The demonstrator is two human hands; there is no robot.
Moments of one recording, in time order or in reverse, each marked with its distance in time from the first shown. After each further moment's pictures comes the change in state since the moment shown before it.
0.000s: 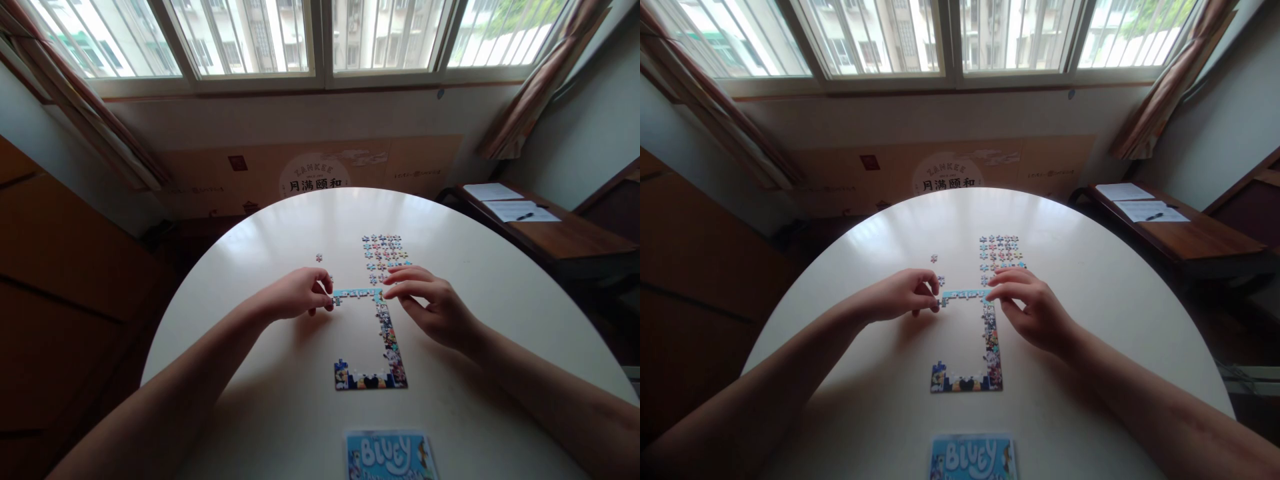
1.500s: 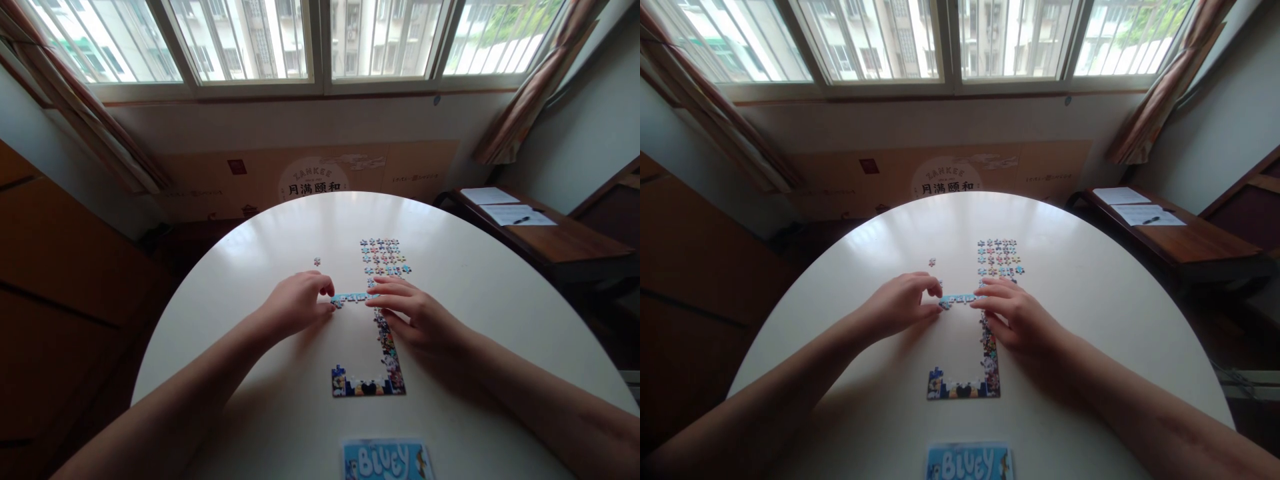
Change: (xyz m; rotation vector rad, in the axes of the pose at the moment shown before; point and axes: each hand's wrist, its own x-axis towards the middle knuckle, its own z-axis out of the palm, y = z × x) left_hand -0.005 0.006 0.014 0.575 0.299 0.188; right_hand -0.002 0.006 0.014 -0.066 -0.167 -0.097
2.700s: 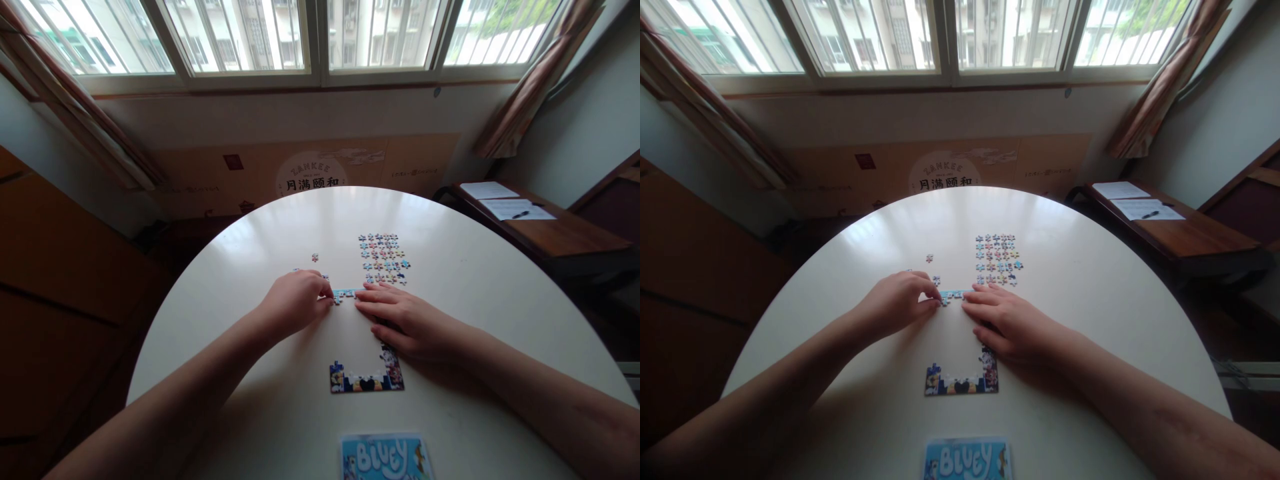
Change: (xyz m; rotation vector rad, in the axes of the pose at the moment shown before) left_hand 0.000 0.007 0.001 0.151 0.004 0.031; right_hand 0.004 -0.011 -0.007 -0.047 -0.439 0.090
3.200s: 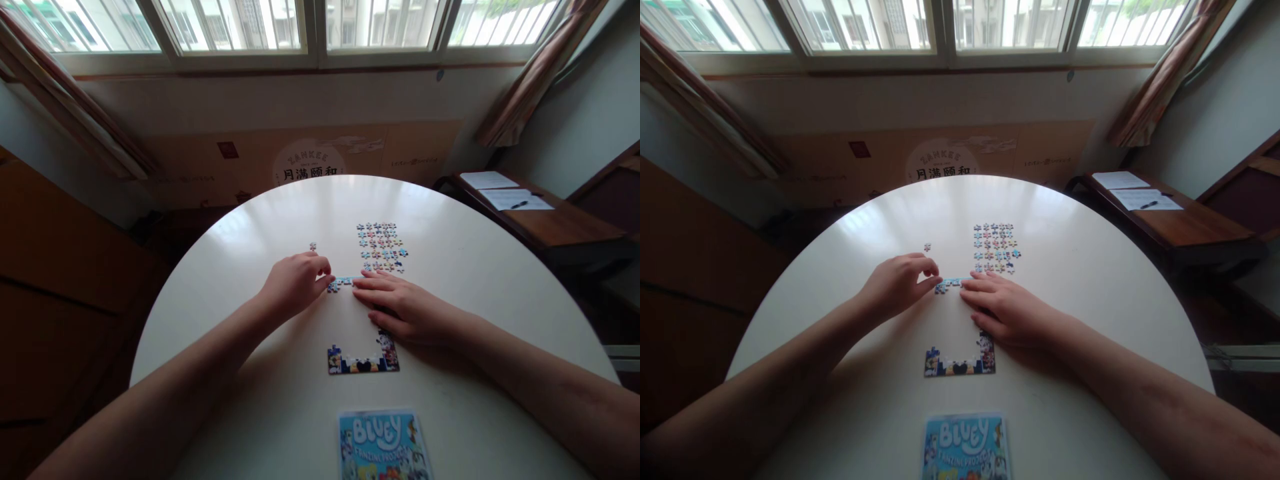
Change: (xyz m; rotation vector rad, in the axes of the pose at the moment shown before) left_hand 0.006 -0.008 0.012 0.039 0.195 0.034; right_hand -0.002 0.002 0.001 -0.043 0.013 -0.020
